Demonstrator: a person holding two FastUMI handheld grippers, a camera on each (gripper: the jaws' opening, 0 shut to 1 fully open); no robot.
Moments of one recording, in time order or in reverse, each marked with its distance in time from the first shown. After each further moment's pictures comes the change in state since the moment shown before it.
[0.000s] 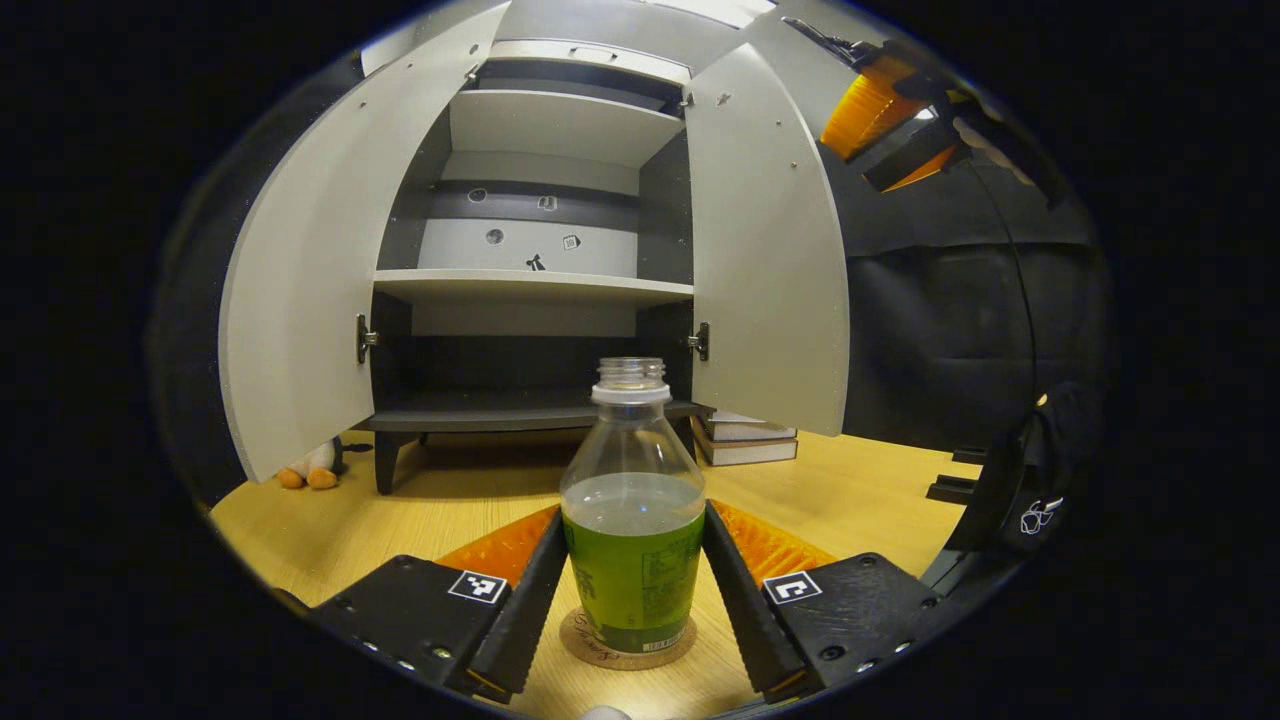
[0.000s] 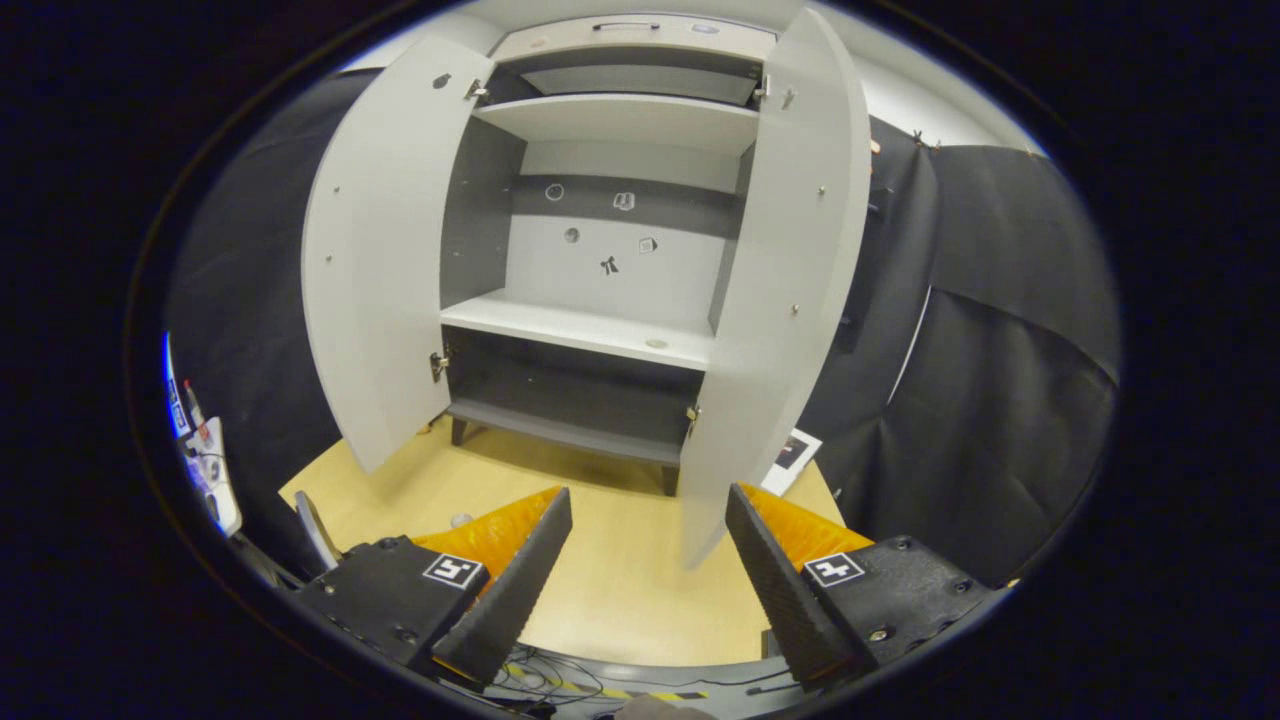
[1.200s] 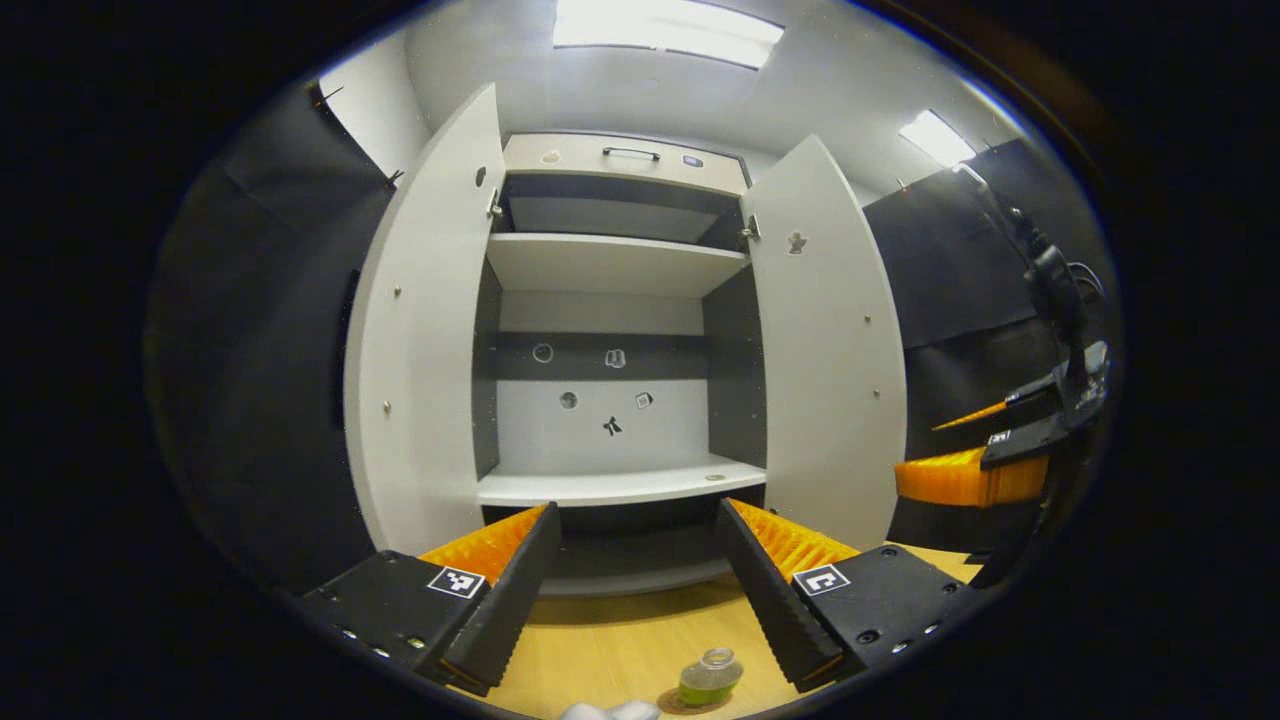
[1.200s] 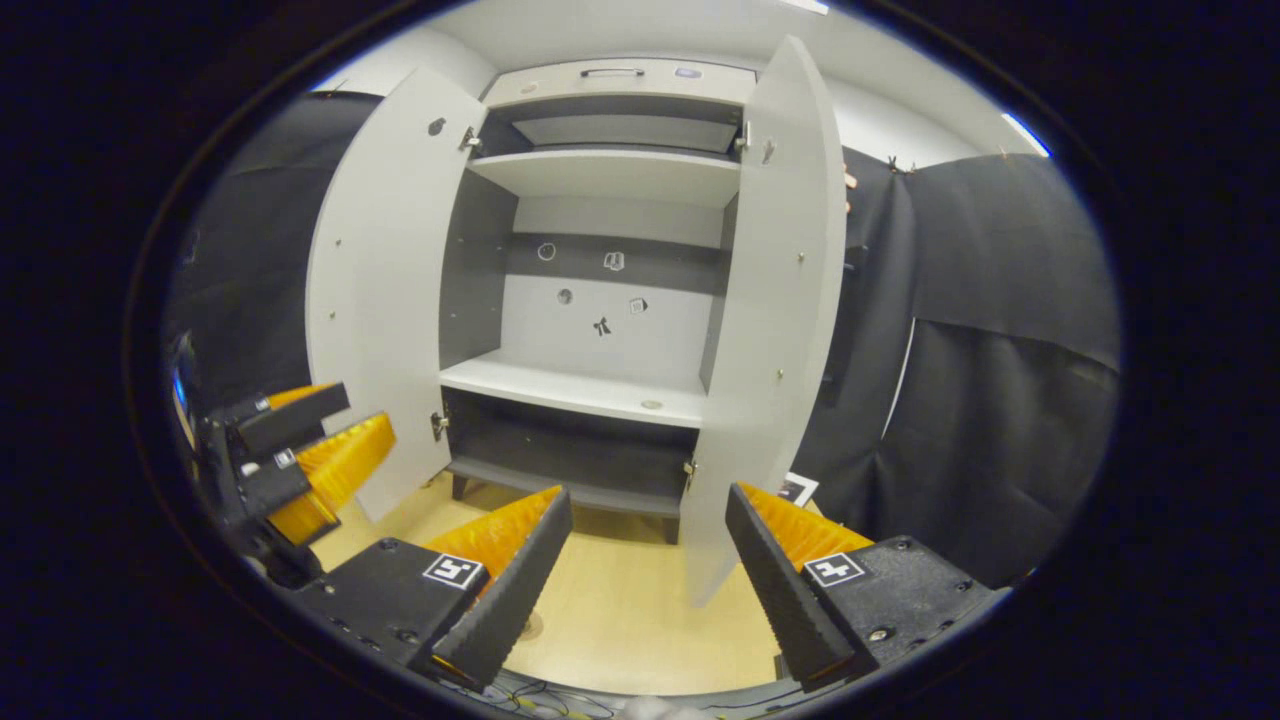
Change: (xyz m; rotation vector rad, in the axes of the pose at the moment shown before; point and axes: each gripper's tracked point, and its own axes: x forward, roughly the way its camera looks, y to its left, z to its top) left arm -0.065 0.085 0.279 0.063 -0.181 0.250; right arm -0.010 0.007 0.040 0.052 -0.198 -0.011
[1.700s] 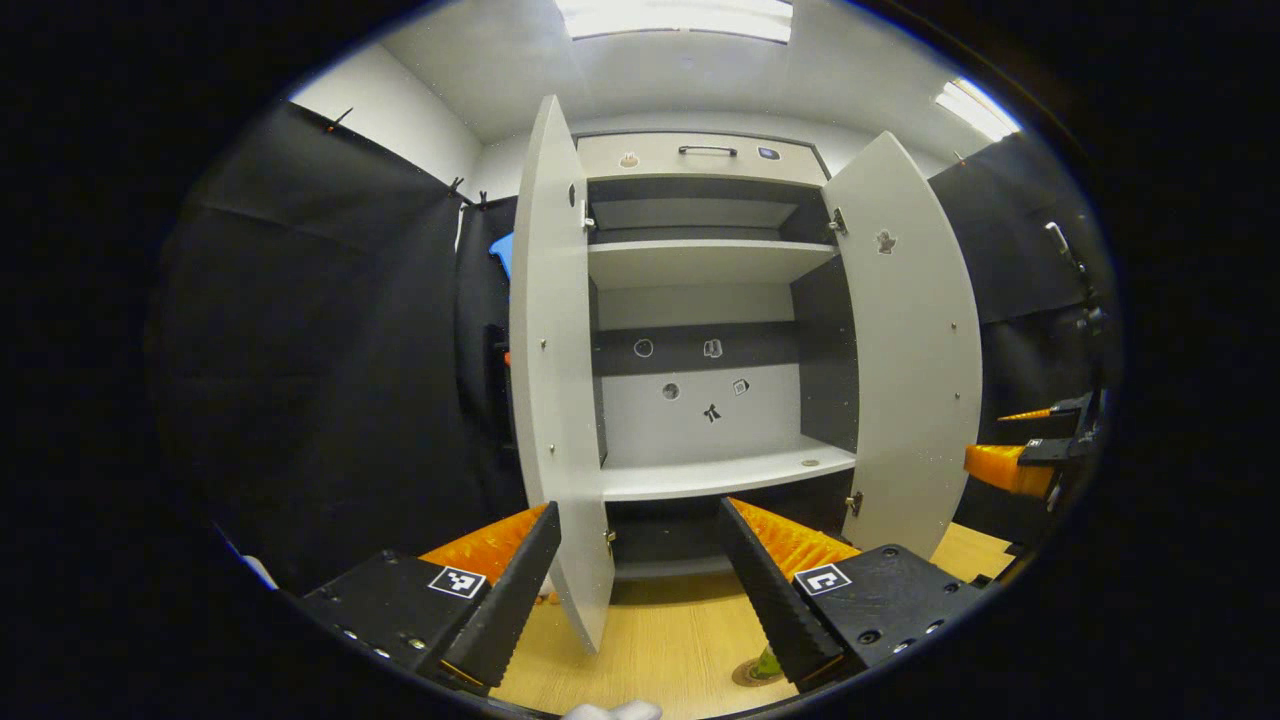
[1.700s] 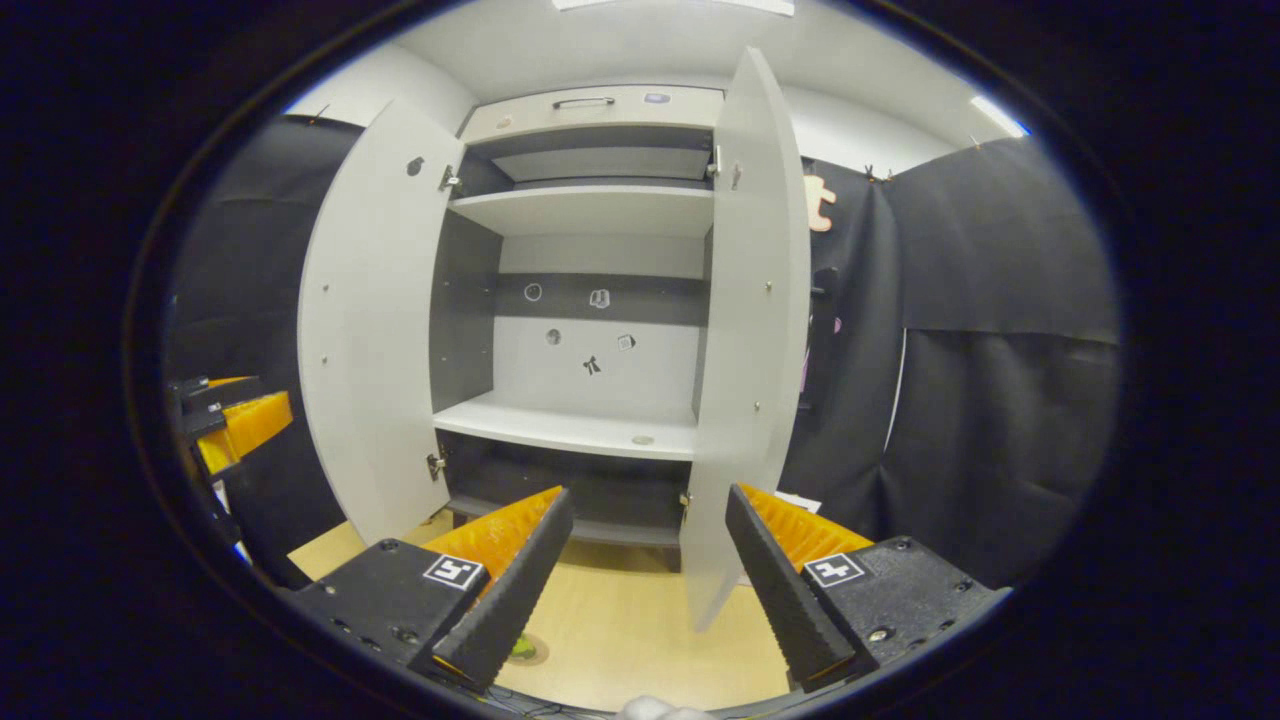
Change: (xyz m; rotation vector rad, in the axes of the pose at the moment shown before) left arm -0.060 0.077 0.003 0.022 0.135 0.222; right arm 0.006 -0.024 0.014 0.063 -0.082 -0.017
